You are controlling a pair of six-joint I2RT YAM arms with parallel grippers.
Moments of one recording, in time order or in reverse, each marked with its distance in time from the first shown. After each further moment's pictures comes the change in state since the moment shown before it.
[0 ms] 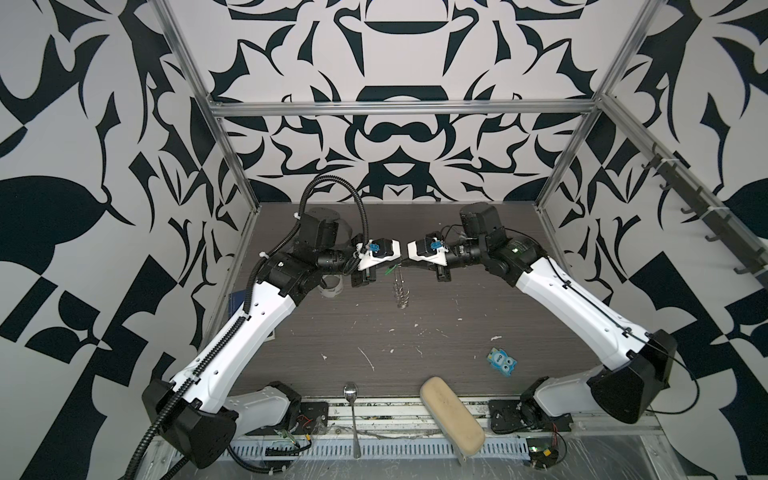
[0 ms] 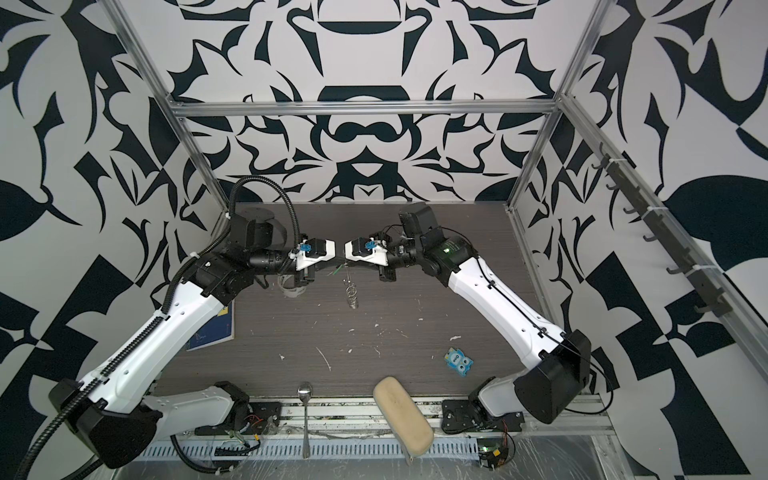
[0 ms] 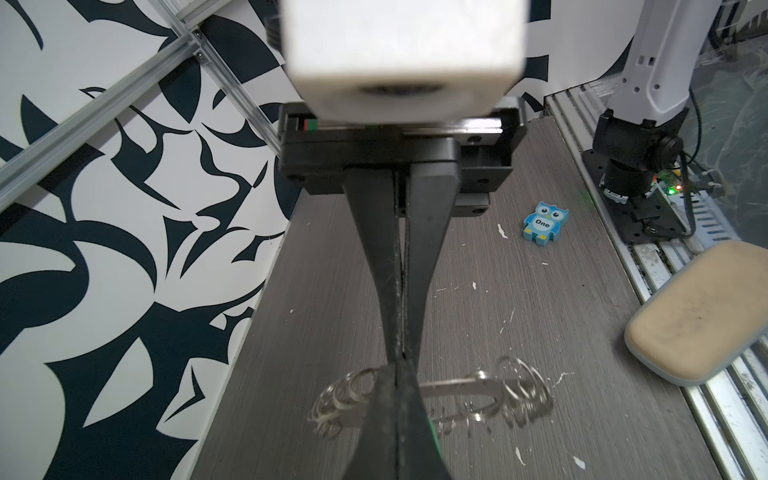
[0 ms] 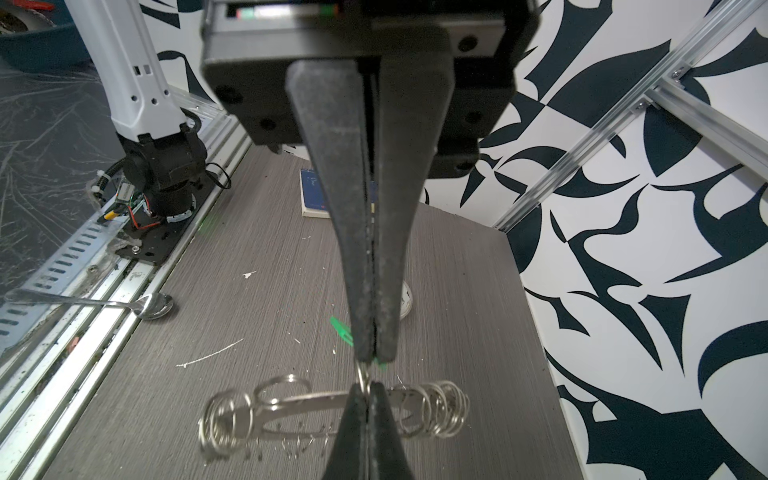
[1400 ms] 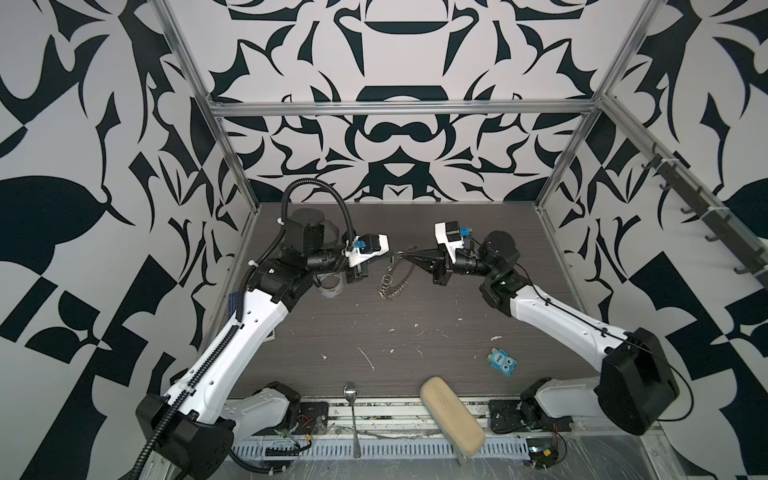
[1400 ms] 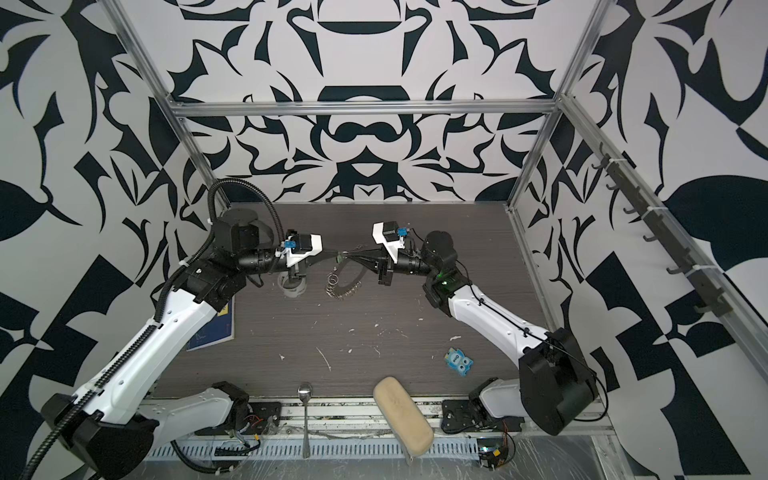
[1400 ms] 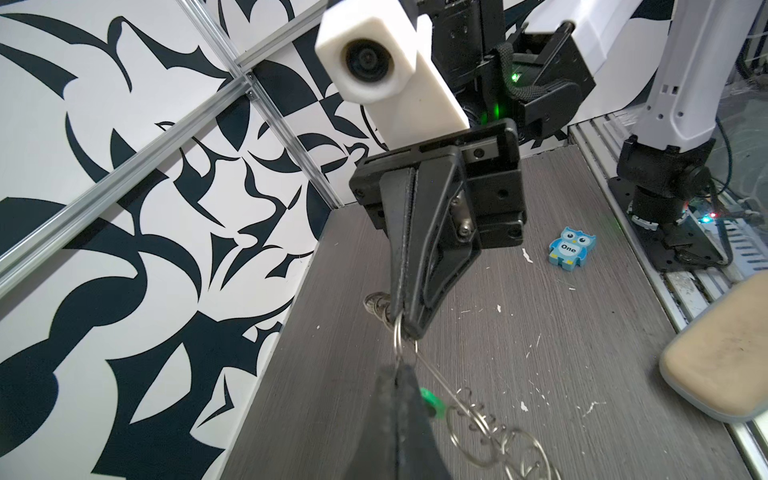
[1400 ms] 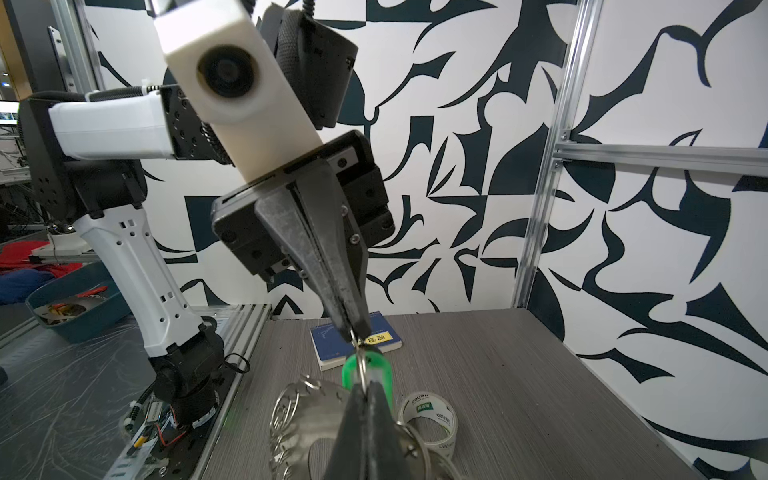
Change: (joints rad) left arm 0.057 -0.053 -0.066 0.135 0.056 -0.061; right arm -0.068 -0.068 -0.492 1.149 -0.142 0.925
